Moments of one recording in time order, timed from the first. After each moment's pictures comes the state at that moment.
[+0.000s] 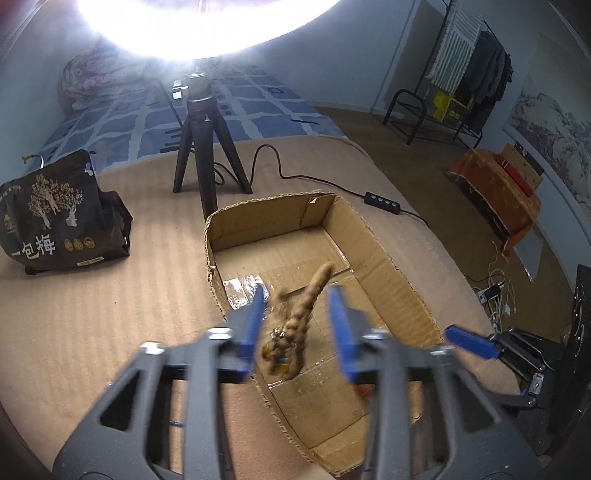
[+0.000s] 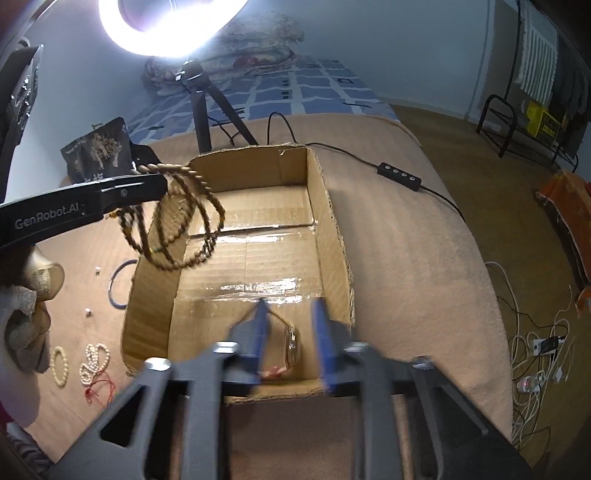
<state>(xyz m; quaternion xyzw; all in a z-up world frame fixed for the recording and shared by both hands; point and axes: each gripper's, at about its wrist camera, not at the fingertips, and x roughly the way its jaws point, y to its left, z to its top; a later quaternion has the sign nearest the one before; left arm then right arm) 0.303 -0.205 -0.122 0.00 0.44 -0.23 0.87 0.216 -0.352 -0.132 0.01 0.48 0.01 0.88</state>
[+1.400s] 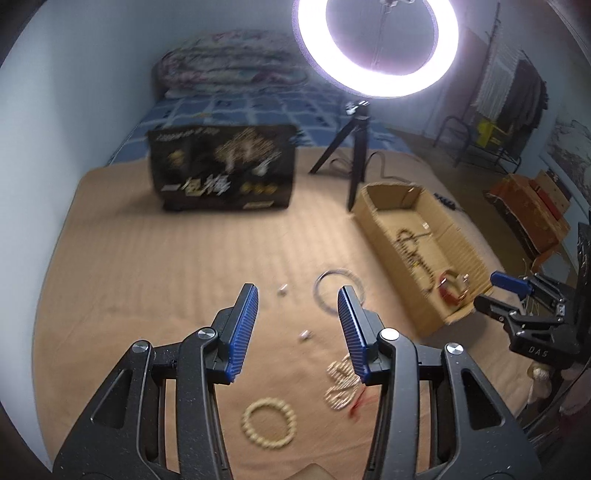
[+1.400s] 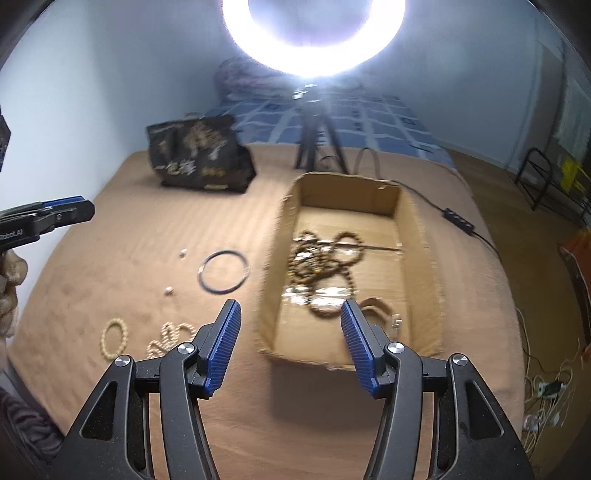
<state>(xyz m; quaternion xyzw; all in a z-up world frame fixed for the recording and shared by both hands) 0.197 0.004 -0.091 -0.02 0.43 -0.13 0.89 0.171 -0.262 -0.101 -0.05 0.44 0.11 0.89</state>
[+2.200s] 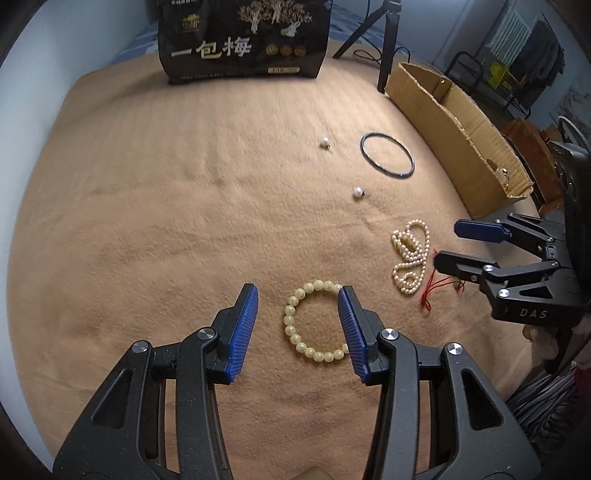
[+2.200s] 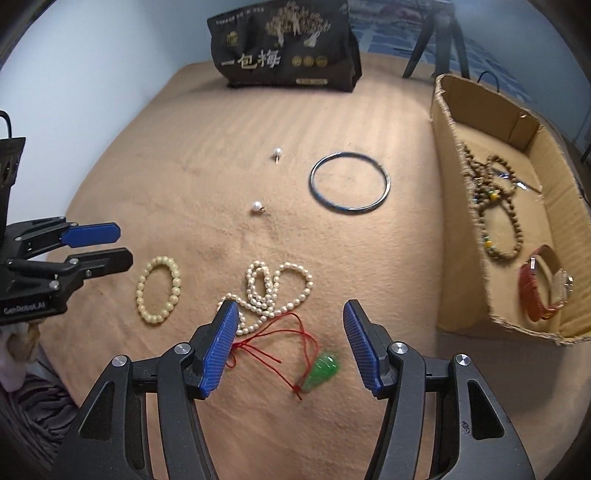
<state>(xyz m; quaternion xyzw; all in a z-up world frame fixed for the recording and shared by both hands) 0.169 0.040 -0.196 0.00 0.56 -0.14 0.82 0.175 -0.167 -0.196 -0.04 0.56 0.21 0.80</state>
